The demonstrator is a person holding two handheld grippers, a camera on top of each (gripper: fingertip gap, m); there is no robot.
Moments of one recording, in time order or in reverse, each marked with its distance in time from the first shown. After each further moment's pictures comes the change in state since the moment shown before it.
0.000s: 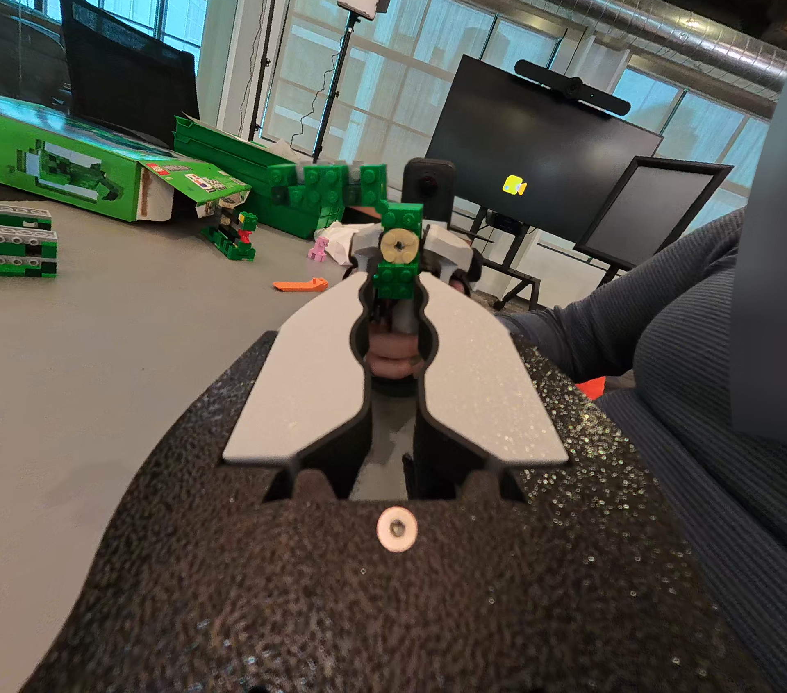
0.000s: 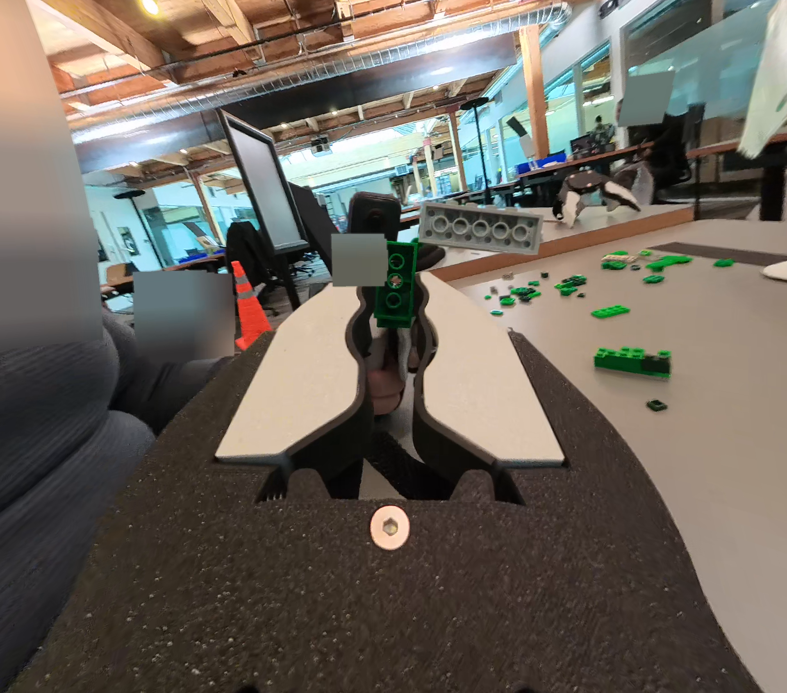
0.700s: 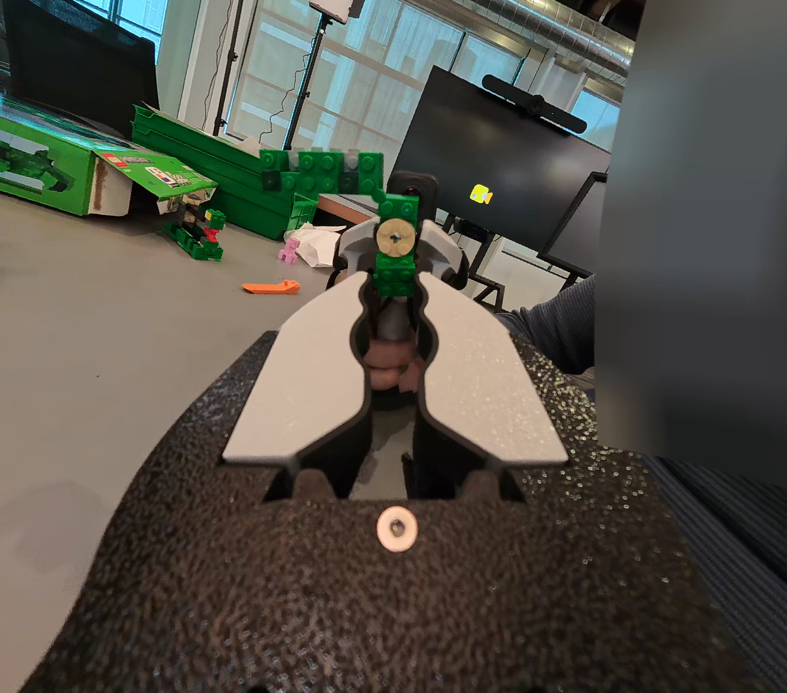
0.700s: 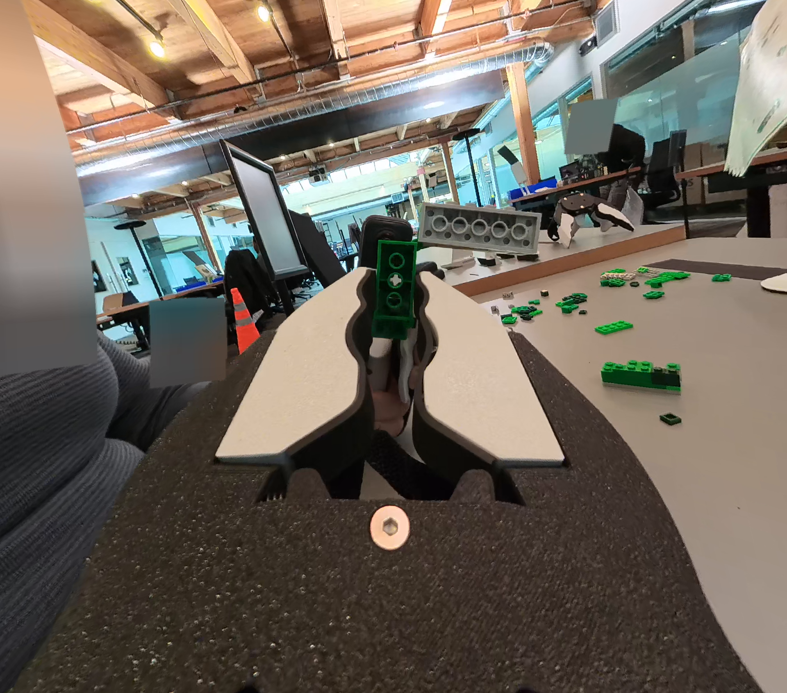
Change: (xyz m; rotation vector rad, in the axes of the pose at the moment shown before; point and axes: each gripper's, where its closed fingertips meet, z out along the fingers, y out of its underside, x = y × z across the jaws) left arm 0.007 0.000 0.002 0.011 0.073 -0.062; right arm -0.003 -0.006 0.003 0.076 0.014 0.015
